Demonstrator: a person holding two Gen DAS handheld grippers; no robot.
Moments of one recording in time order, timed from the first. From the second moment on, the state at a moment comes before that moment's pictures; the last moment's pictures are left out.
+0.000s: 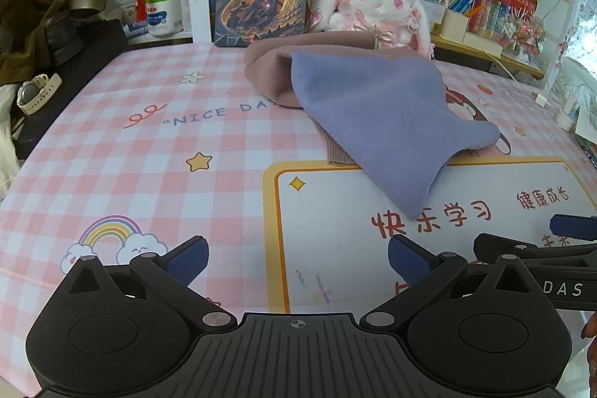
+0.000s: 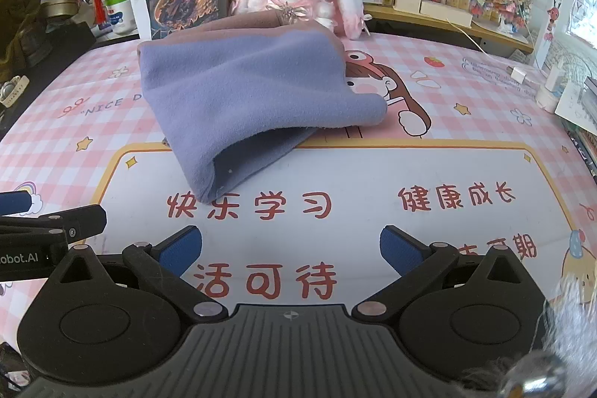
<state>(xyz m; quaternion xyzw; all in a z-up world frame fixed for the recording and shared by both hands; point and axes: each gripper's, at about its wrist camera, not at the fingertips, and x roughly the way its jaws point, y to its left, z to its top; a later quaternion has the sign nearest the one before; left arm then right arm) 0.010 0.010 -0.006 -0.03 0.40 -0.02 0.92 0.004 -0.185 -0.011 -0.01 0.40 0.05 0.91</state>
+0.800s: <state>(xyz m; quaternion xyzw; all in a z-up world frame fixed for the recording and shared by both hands) 0.011 0.011 -0.007 -0.03 0.40 -0.02 0.92 0.003 -0.185 -0.012 -0.01 0.40 0.05 0.91</state>
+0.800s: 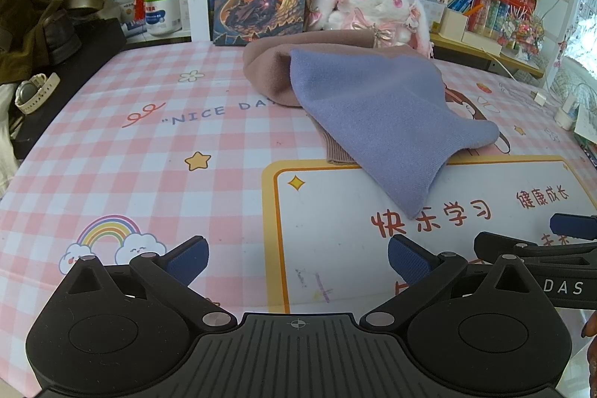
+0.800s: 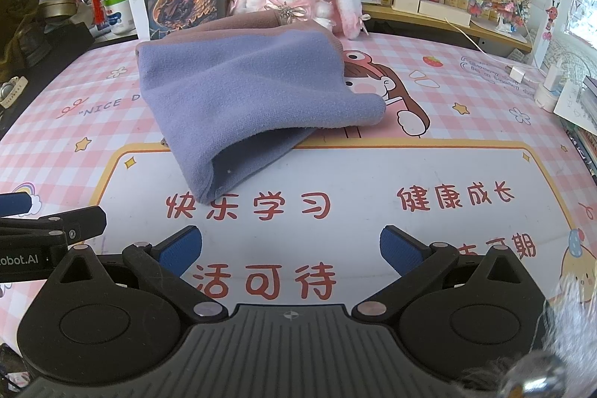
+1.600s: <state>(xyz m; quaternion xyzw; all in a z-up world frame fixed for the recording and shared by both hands) 0.010 0.014 -0.007 -0.02 0.40 -0.03 0.92 0.001 -0.183 -0.010 -0.01 0.40 0.05 0.92</state>
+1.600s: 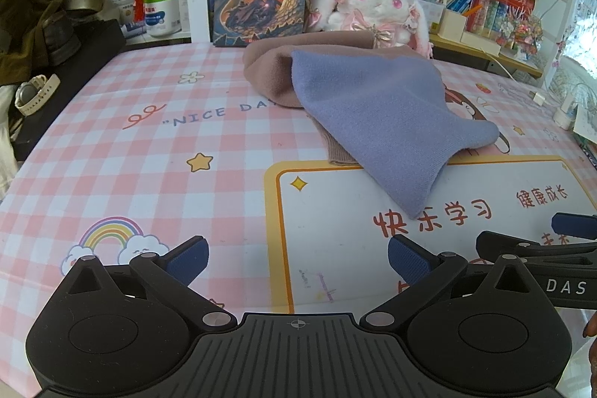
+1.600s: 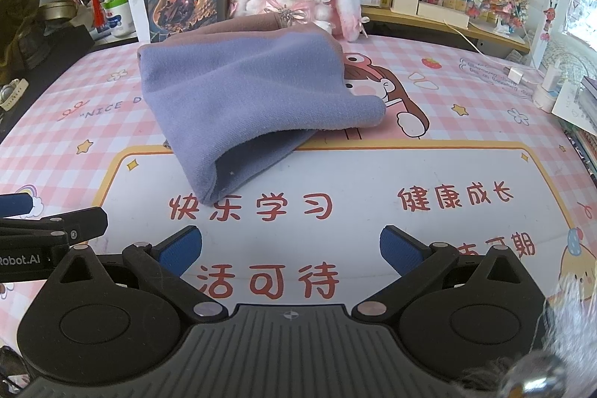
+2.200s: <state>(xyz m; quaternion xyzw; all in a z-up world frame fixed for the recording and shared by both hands) 0.009 0.020 -0.007 -0.02 0.40 -0.05 0.92 -0.002 -0.177 -0.008 -0.01 0.40 0.04 0.92</state>
